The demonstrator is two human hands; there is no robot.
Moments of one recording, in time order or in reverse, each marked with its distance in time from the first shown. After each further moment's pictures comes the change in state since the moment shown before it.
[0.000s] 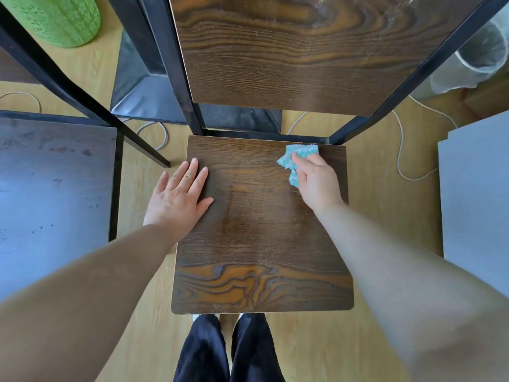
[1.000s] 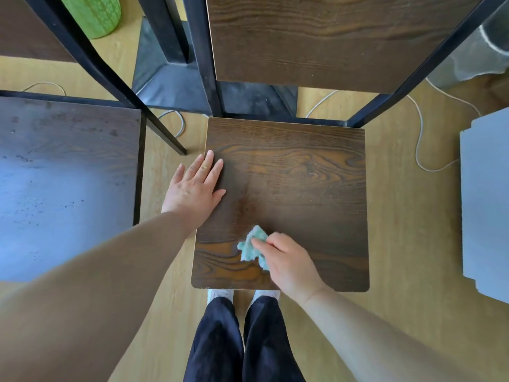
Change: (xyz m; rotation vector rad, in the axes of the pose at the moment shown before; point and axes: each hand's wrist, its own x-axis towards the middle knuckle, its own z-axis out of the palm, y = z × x) left_hand -0.027 -0.004 0.006 0.001 -0.031 -0.002; right_hand -0.184 -0.056 0.070 0.119 -0.180 -0.297
